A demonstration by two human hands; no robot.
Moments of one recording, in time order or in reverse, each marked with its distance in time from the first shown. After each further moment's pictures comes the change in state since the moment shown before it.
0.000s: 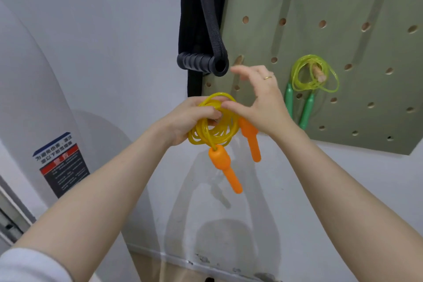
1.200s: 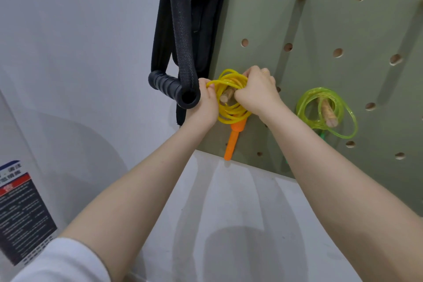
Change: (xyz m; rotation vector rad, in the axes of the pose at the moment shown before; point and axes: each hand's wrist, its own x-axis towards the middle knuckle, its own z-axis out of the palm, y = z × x) left_hand 0.127 0.005 0.023 0.445 0.779 0.187; right_hand 0.113 0.052 0.005 -0.140 -0.196 0.352
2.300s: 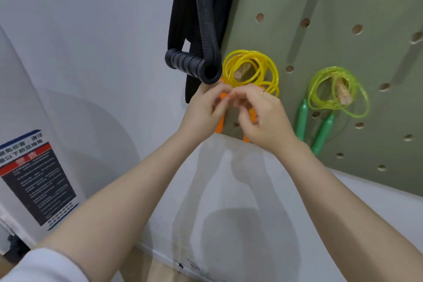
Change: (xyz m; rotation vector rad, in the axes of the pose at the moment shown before) left_hand -0.051 -0.036 -0.030 0.006 -0.142 0.432; right_hand -0.080 0.030 0.035 0.215 0.217 -0.728
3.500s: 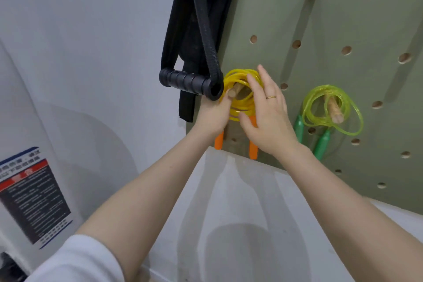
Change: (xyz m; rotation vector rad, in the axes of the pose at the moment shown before) left_hand 0.045 0.021 0.024 -0.348 0.087 -0.349; right_hand 0.019 0.026 -0.014 -0.275 -0.132 0.245
